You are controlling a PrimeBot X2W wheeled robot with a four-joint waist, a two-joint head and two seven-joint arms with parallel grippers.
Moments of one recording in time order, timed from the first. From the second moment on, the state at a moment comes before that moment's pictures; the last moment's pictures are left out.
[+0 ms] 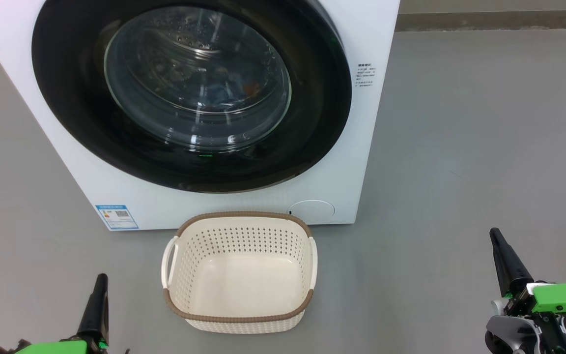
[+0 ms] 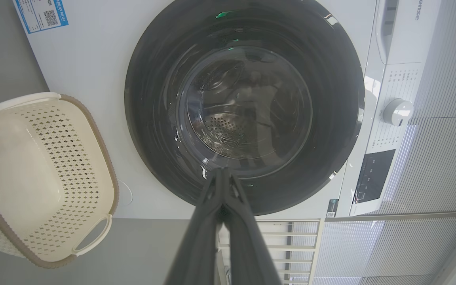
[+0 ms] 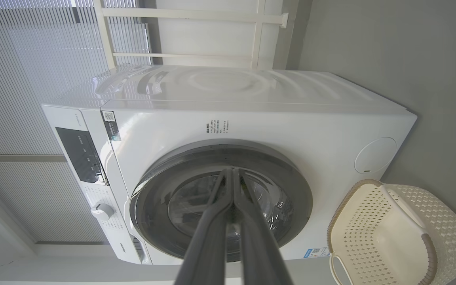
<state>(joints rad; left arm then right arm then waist) -0.08 0.04 0.08 0.28 -1.60 -0.12 0.11 -0.09 -0.04 -0.13 0.27 1.60 0.13 0.11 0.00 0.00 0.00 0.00</state>
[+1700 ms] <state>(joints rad) -0.08 0.04 0.08 0.28 -1.60 -0.12 0.11 -0.09 -0.04 -0.13 0.27 1.60 0.13 0.11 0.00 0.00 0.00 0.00</state>
